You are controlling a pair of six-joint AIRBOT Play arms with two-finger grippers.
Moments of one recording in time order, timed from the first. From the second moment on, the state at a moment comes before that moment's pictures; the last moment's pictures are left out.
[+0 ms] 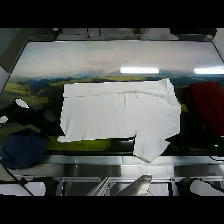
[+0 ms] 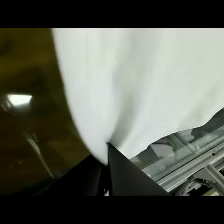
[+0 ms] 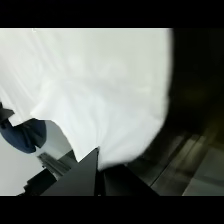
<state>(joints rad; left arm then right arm) 0.28 -1.58 0.90 1.13 -1.41 -1.13 -0.65 -1.31 0.40 -0.62 1.29 0.93</state>
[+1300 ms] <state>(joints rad) 0.27 -2.12 1.99 0.83 -1.64 -1.30 -0.33 -1.94 1.44 -0.11 1.16 1.08</state>
